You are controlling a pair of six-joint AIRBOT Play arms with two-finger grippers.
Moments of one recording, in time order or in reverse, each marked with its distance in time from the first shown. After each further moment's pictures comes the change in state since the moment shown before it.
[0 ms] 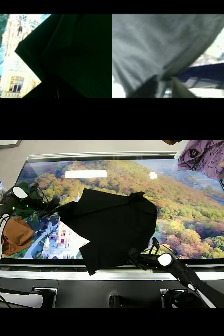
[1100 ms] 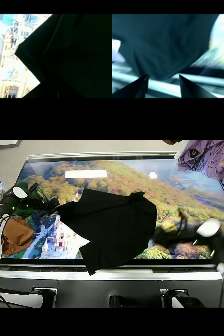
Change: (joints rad) left arm 0.000 0.001 0.000 0.000 0.012 0.000; right arm -0.520 0.084 0.380 -0.264 0.698 -0.178
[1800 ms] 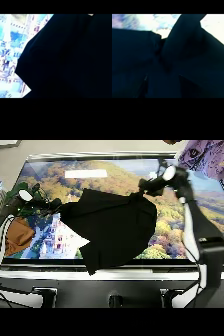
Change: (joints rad) left arm -0.013 -0.033 -0.026 0.007 0.137 -0.001; right arm 0.175 -0.886 1.266 -0.444 -0.043 0.150
